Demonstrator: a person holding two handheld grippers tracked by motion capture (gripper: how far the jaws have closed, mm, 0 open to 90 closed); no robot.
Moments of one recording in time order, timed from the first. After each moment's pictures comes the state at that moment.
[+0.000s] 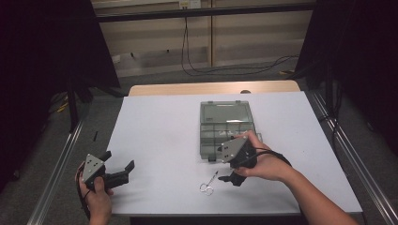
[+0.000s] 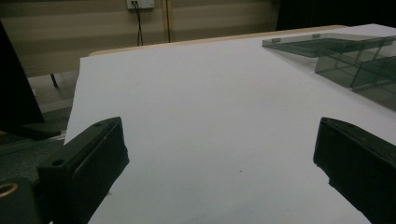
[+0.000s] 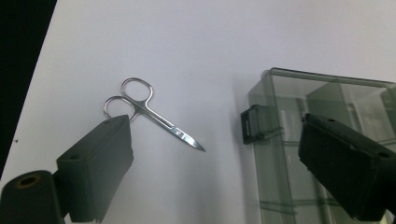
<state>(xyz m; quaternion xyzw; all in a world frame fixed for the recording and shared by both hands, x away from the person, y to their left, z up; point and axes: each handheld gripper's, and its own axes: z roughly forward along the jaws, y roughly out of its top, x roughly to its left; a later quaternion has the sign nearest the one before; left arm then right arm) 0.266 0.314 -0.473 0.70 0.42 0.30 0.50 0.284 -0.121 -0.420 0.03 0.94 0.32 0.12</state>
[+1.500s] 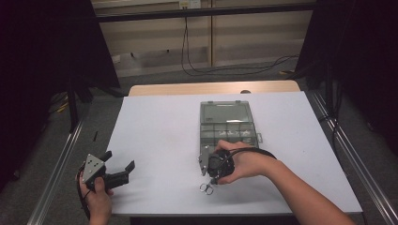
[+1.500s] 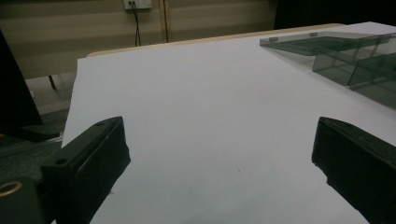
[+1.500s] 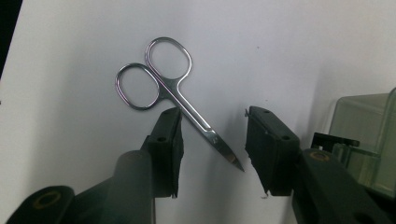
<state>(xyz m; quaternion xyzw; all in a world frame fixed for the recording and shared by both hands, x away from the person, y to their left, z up) 0.265 0.314 -0.473 0.70 0.41 0.30 0.50 0.299 -0.061 -0.448 -0.08 0.98 0.15 0.03</state>
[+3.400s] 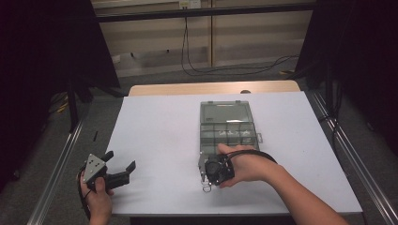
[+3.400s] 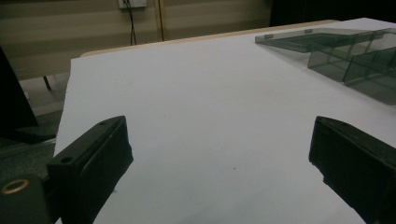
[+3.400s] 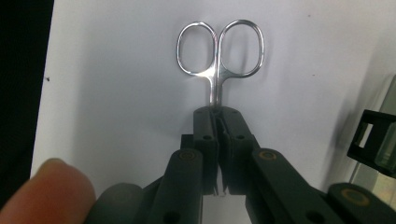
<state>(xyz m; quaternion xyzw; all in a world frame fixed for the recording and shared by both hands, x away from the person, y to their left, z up) 0.266 0.312 -0.474 0.70 0.41 0.30 0.50 0.286 -0.056 -0.443 -0.08 0.99 0.08 0.00</state>
